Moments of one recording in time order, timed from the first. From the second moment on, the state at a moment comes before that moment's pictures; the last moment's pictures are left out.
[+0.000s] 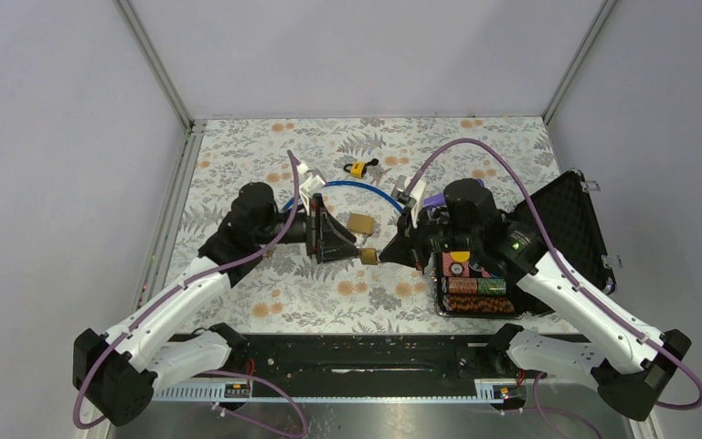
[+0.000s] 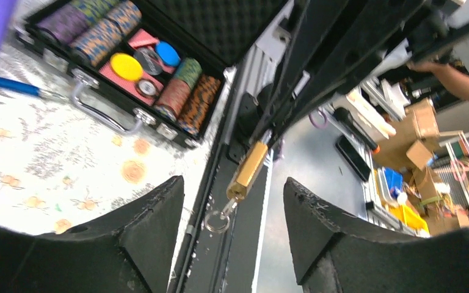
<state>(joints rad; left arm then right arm) -0.58 1.00 0.83 0.00 0.85 -0.51 0.76 1.02 1.07 -0.55 -0.54 0.10</state>
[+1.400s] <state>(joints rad) -0.69 0.97 0.80 -0.04 0.83 -0.38 0.76 0.97 1.11 -0.64 -0.58 0.04</state>
